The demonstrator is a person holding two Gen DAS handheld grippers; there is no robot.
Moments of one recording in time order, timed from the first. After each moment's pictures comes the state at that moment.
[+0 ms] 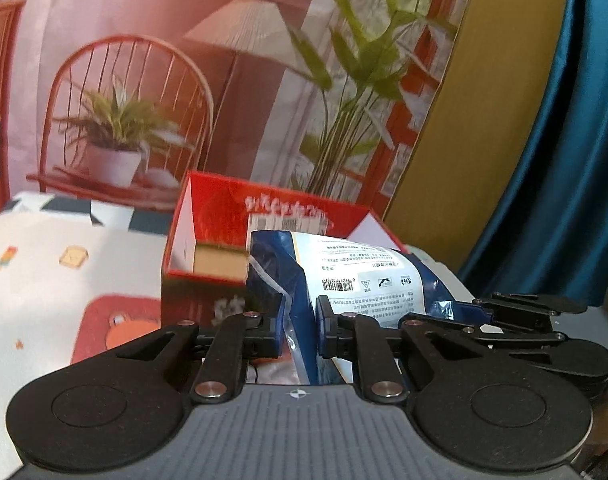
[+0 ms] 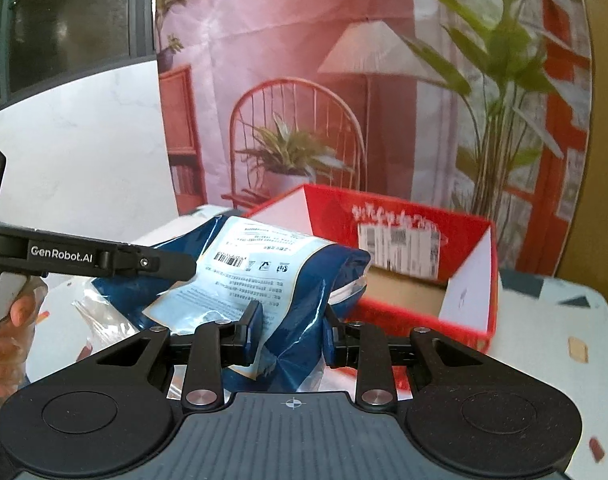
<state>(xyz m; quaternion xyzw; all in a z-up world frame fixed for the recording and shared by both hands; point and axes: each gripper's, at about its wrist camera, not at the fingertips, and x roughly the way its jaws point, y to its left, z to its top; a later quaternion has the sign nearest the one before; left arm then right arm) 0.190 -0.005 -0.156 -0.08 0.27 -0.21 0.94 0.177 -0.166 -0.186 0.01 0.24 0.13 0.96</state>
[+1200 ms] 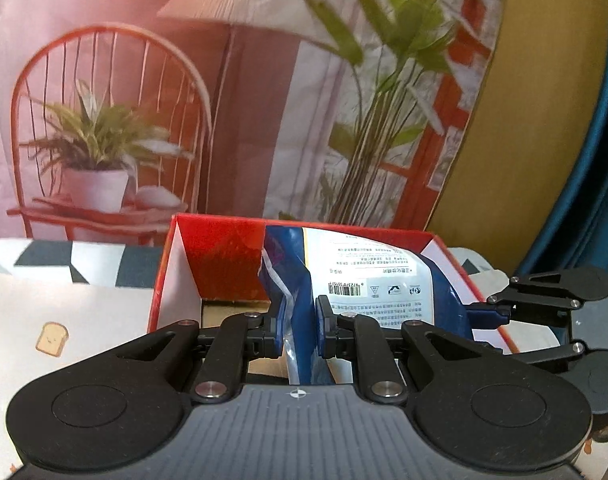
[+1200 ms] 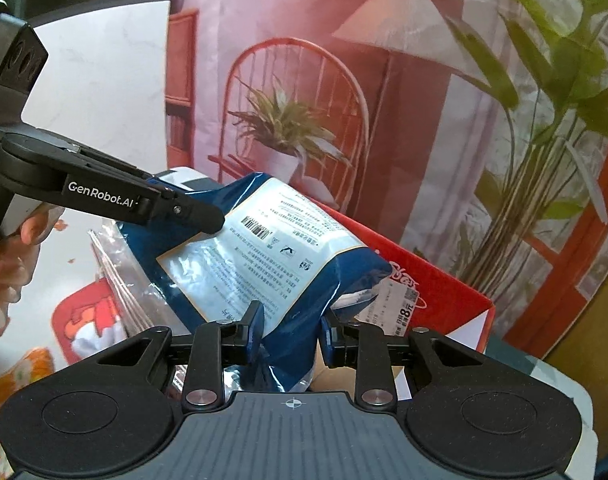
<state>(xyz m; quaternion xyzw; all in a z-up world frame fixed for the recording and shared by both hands) 0.346 -0.044 -0.156 -0.03 0.32 -0.18 0.93 0.328 -0.207 -0.184 -0.10 0.29 0.16 0.94</state>
